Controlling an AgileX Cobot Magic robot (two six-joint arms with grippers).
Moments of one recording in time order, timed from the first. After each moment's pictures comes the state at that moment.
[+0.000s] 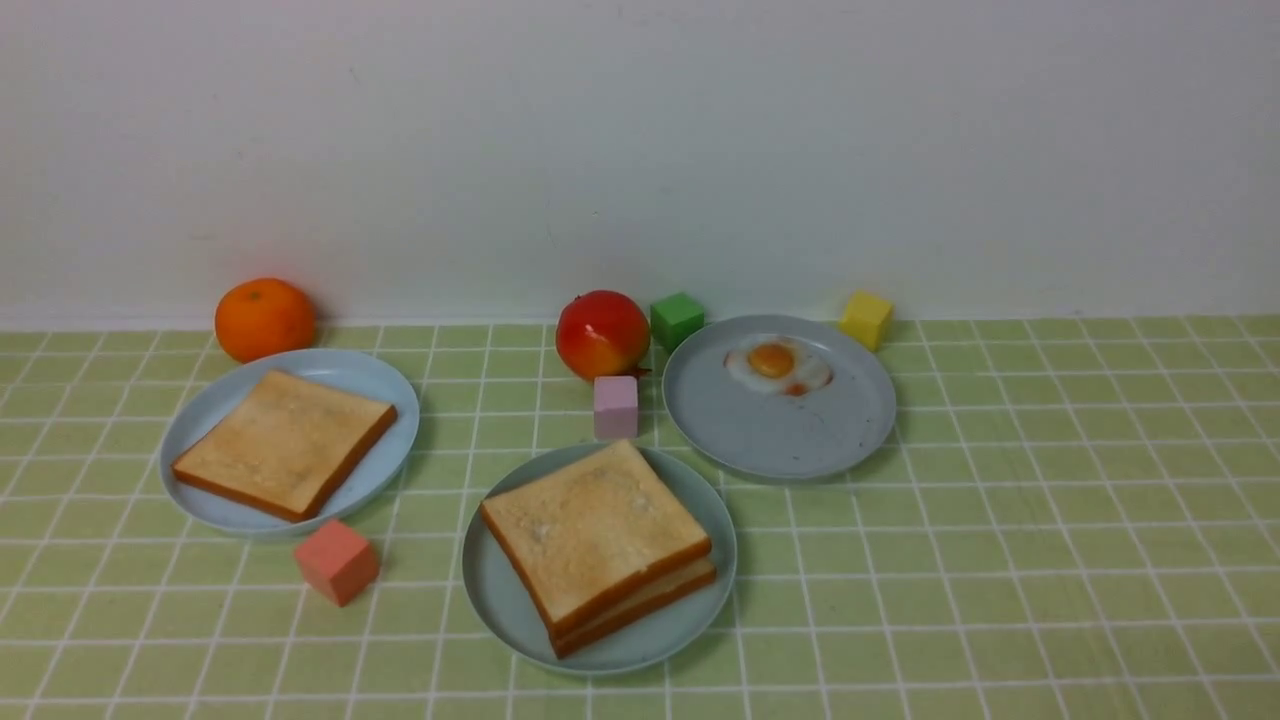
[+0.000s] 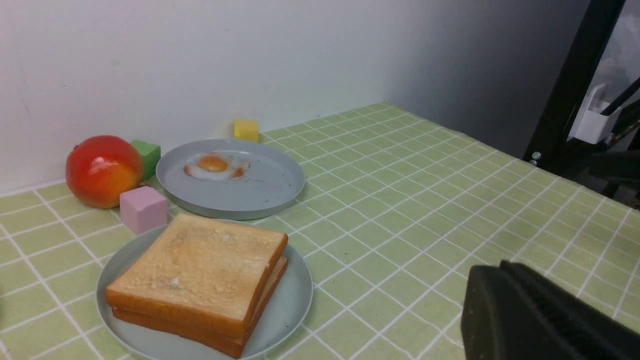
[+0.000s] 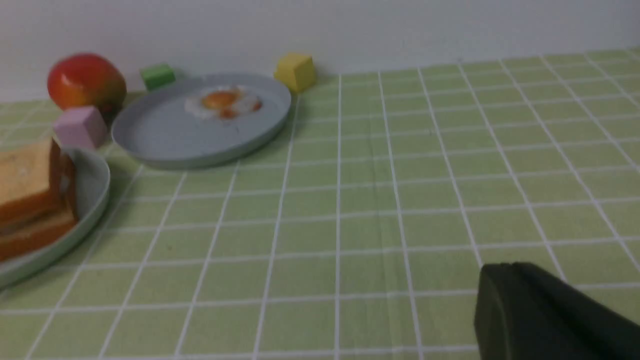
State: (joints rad) right arm 0.05 -0.01 0.03 0.07 0.32 0.01; left arm -0.83 0.20 -0.15 0.01 0.07 -0.18
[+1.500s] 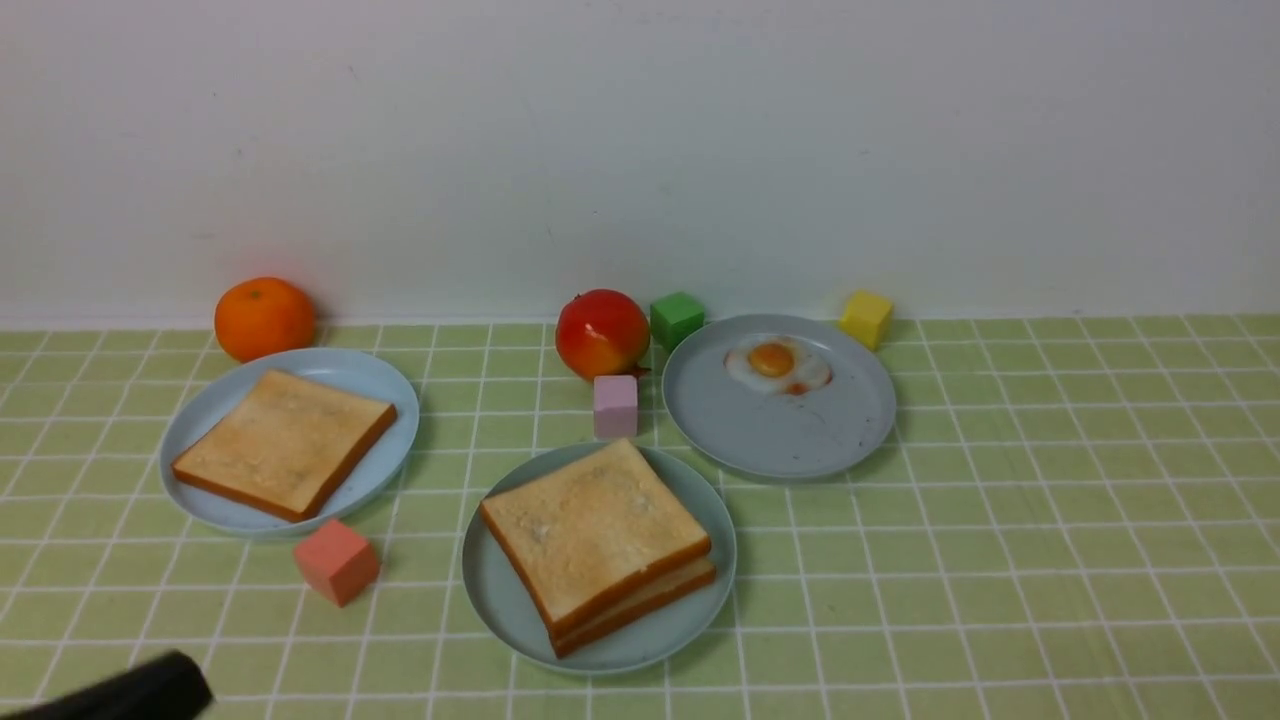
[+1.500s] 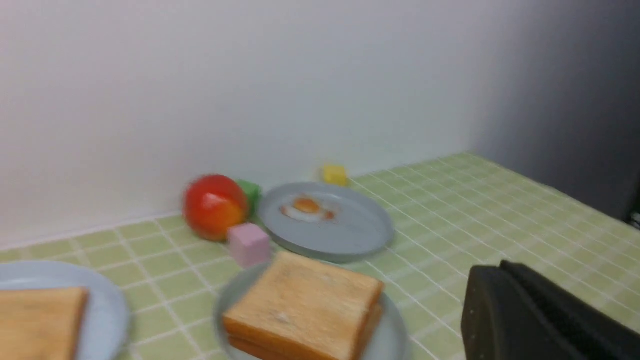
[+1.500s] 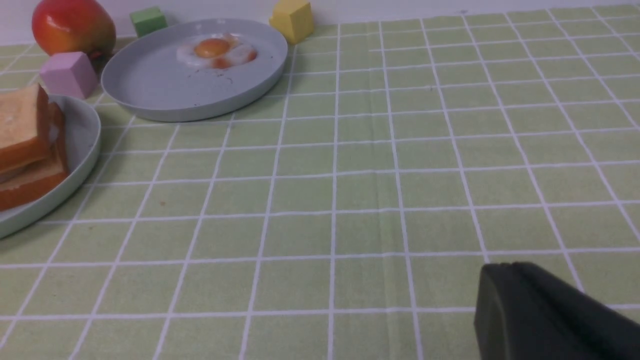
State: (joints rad) right arm 0.05 -0.01 0.02 0.07 0.38 -0.01; left arm -0.58 0.13 -0.15 0.03 0.04 -0.17
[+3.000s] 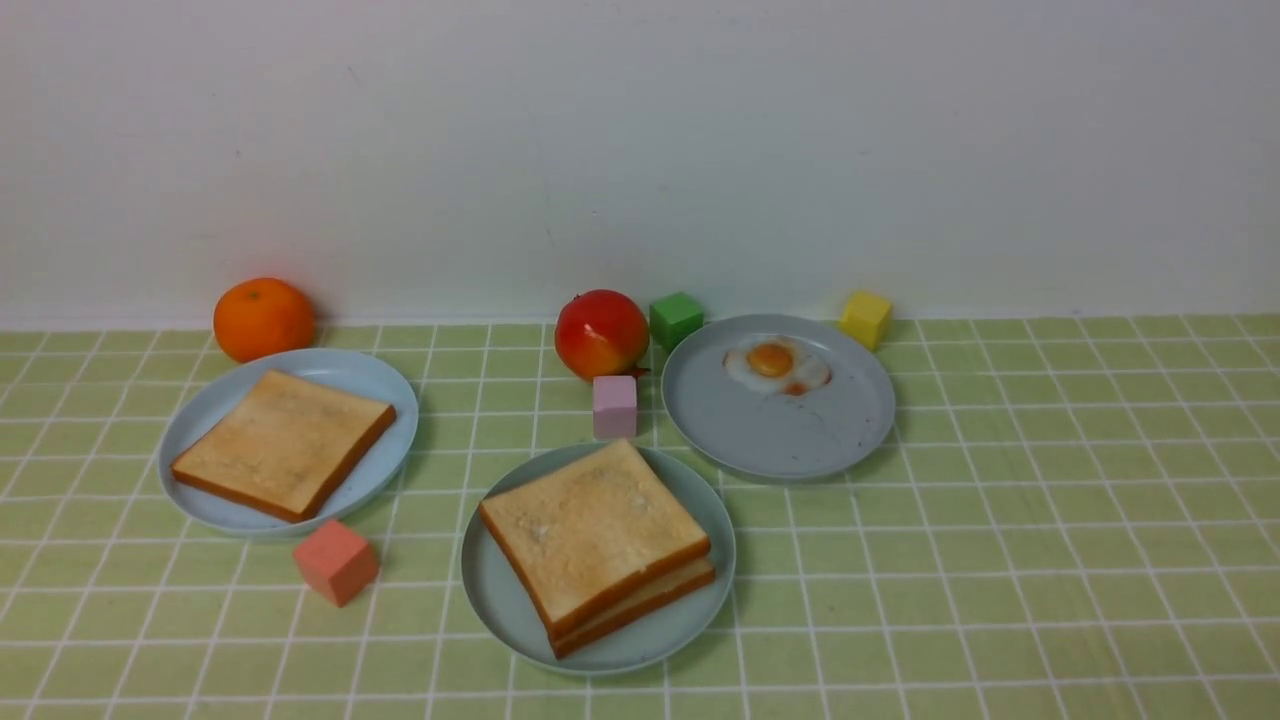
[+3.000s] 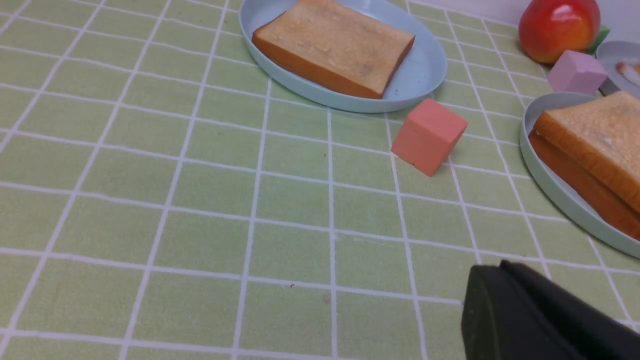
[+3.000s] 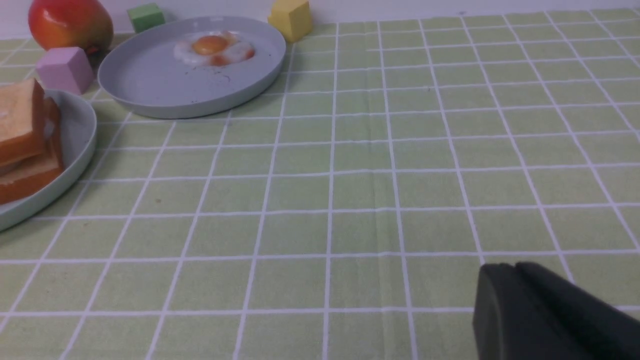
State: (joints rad) right arm 0.04 -0.01 0.02 0.07 0.38 -0.03; left arm -0.08 -0.01 0.03 -0.03 0.39 -0.25
